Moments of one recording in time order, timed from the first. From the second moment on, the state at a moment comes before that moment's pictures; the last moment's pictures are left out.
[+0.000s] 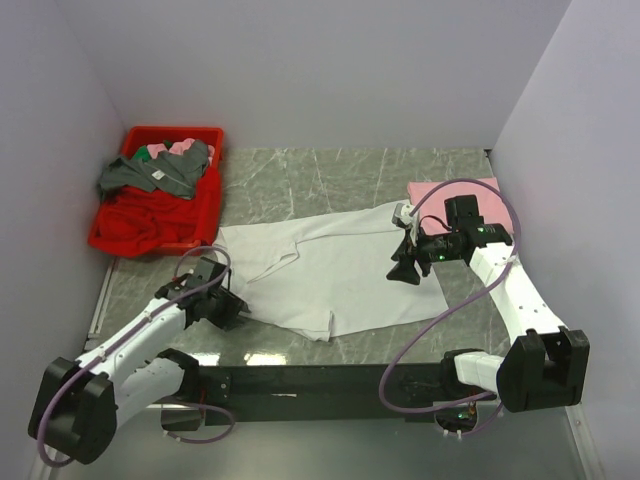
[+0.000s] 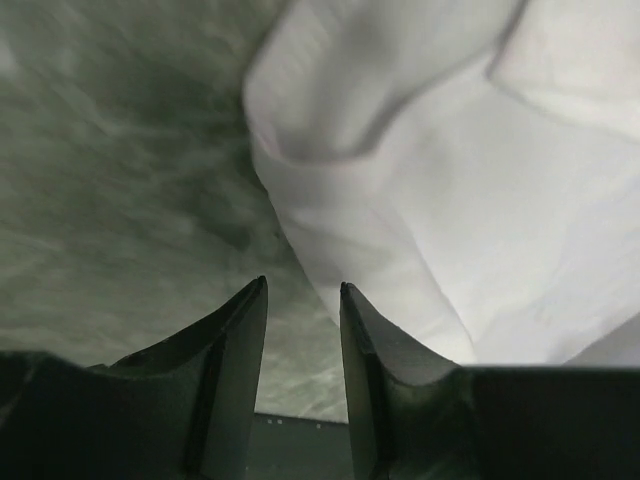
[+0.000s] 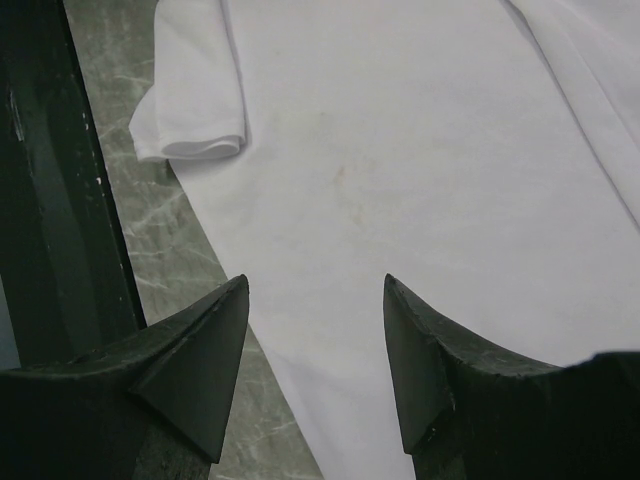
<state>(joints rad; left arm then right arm) -0.43 0.97 0.45 -0.64 0.02 -1.39 0.08 1.21 0.96 -0.88 -0.92 -0.85</state>
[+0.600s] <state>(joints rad) -0.30 1.09 0.47 -0.60 0.03 -1.28 0.08 1.21 0.96 -0.88 -0.93 -0.86</state>
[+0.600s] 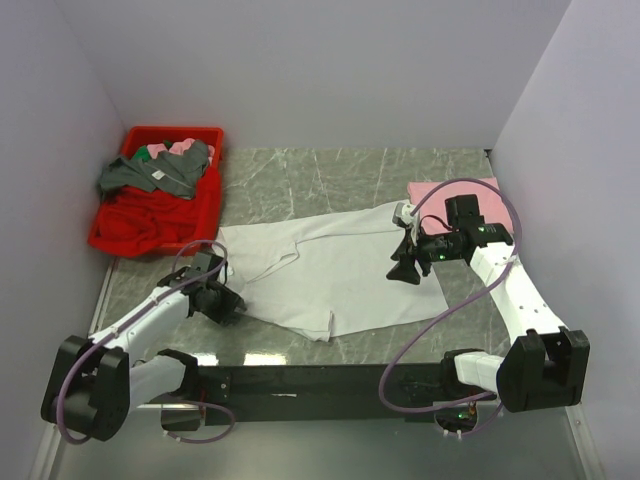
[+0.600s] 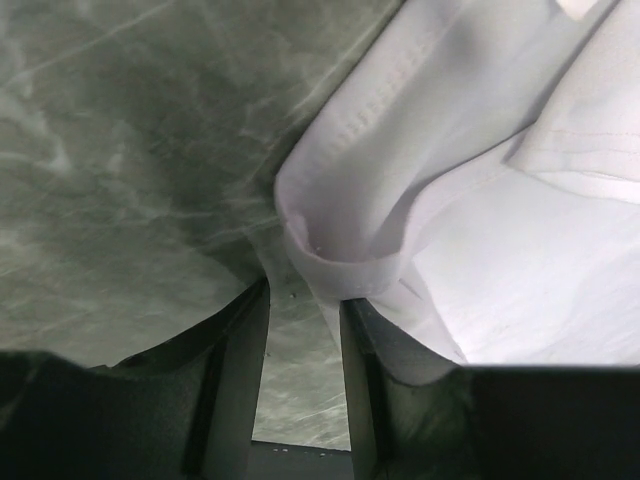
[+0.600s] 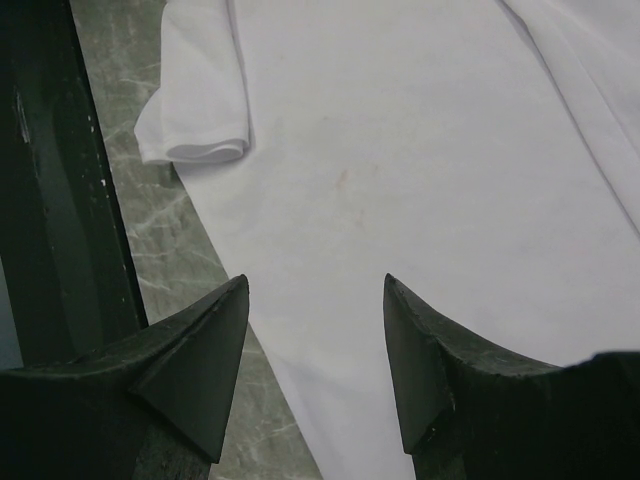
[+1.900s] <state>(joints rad) 0.03 0.99 0.61 -0.92 0.06 -1.03 0.06 1.18 0.98 -0.92 -0.96 -0.89</state>
